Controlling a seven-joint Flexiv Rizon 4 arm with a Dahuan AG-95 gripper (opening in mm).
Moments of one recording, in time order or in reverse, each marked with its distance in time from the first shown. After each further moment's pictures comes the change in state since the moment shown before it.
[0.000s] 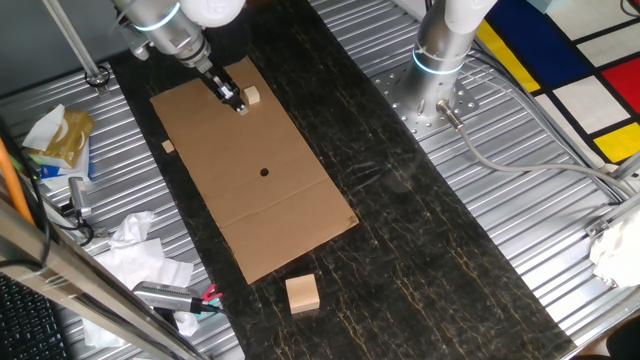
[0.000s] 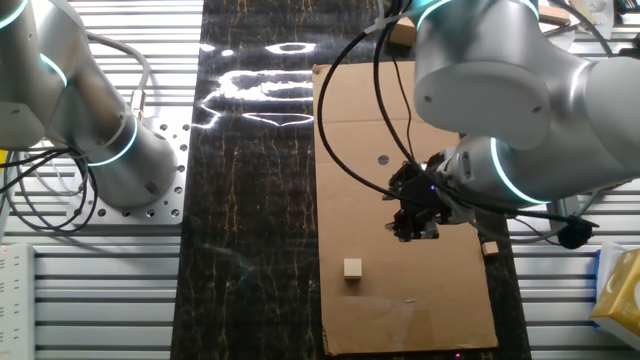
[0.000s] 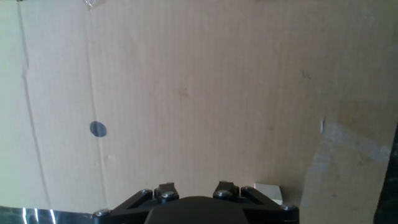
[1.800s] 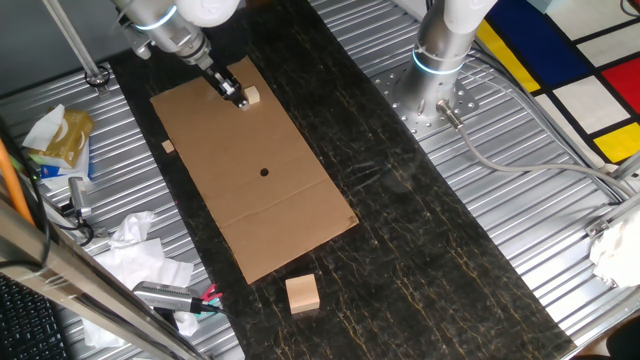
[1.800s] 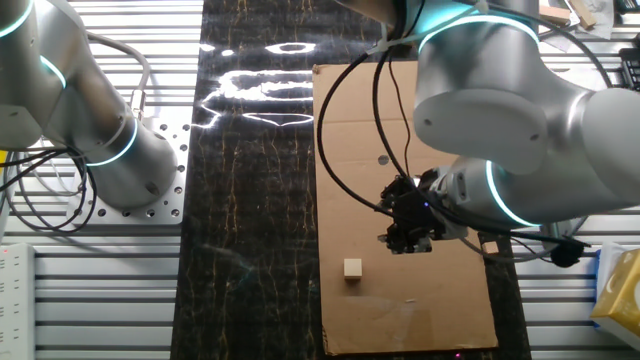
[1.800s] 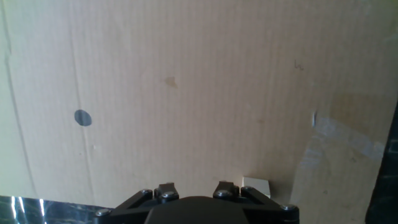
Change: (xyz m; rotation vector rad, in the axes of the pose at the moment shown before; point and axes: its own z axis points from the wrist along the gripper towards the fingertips) arm 0.013 -0.016 0.013 -0.008 0.018 -0.028
